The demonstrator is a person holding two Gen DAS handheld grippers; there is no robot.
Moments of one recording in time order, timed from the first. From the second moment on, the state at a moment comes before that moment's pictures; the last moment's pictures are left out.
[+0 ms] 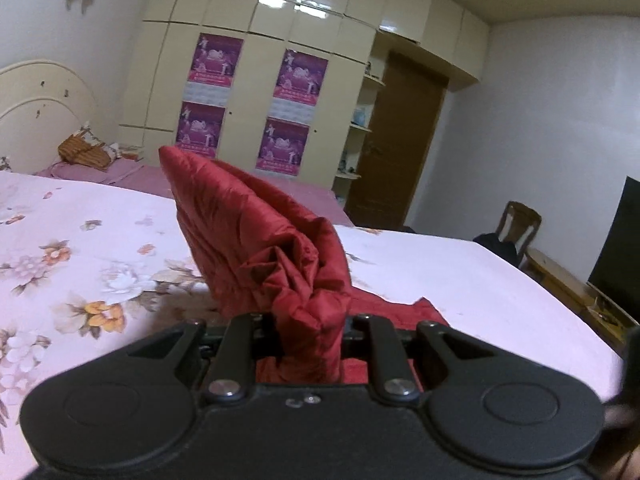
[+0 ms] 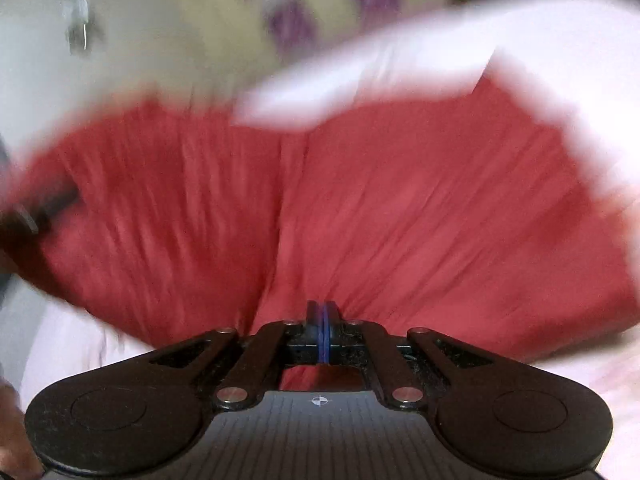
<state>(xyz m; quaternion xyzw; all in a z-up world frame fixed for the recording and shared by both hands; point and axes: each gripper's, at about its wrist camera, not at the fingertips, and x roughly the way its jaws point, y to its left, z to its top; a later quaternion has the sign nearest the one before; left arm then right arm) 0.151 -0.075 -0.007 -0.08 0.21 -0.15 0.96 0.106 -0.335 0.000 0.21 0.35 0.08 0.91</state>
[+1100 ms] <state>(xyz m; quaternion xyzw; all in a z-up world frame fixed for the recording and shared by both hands) 0.201 -0.177 -0.049 -0.15 0.36 -0.32 0.86 0.139 -0.481 -0.051 0.34 0.44 0.11 0.82</state>
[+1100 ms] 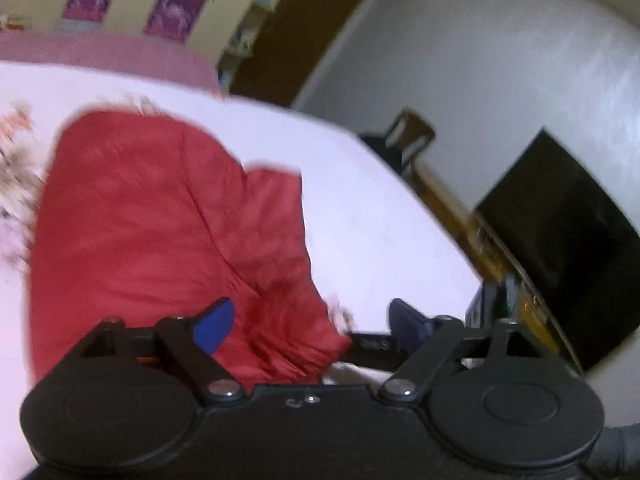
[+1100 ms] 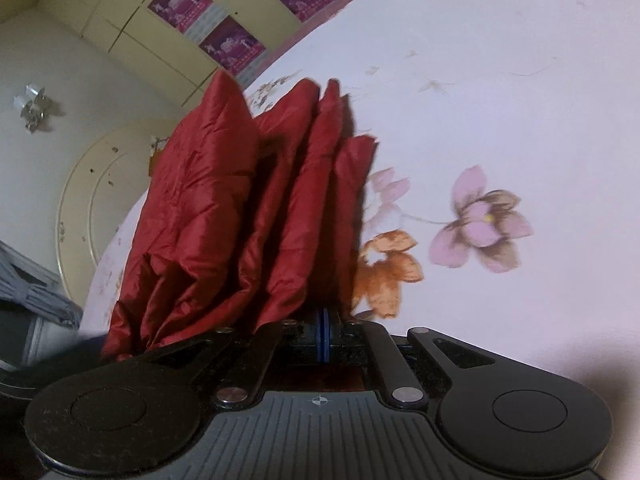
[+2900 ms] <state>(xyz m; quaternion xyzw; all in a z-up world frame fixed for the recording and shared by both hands) 0.317 -0.171 -0.086 0.01 0.37 -0.27 0.89 0.223 -0.453 0.014 0.22 0.36 0.03 0.91</state>
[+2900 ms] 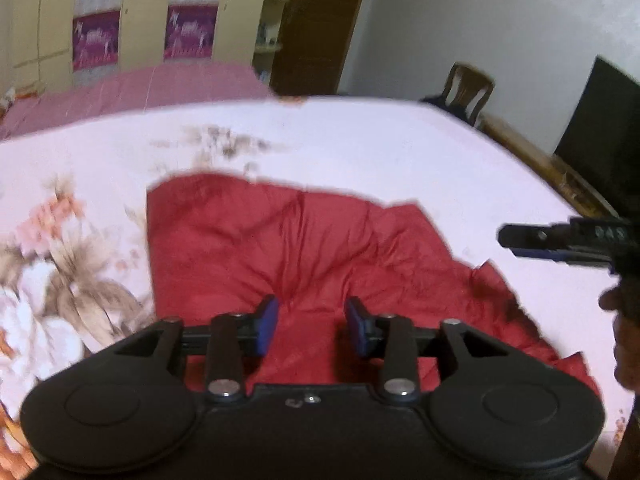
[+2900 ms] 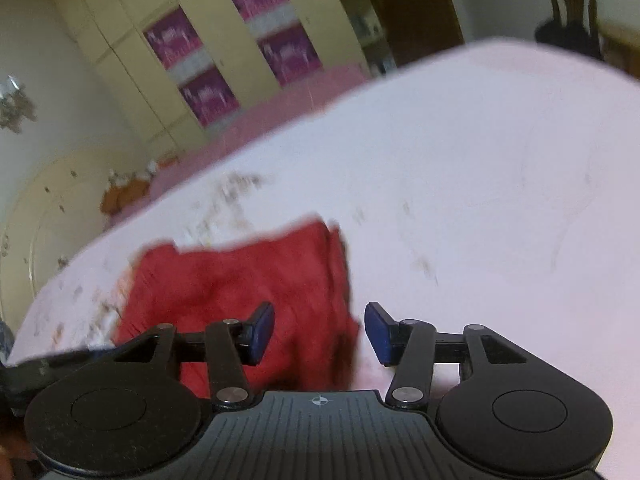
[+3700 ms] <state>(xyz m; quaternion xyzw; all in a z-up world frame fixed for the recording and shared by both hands) 0.440 -0.182 -0.131 -0.01 0.45 -0.27 0.85 0.321 -0.411 -0.065 0.22 0.44 0.09 0.87</state>
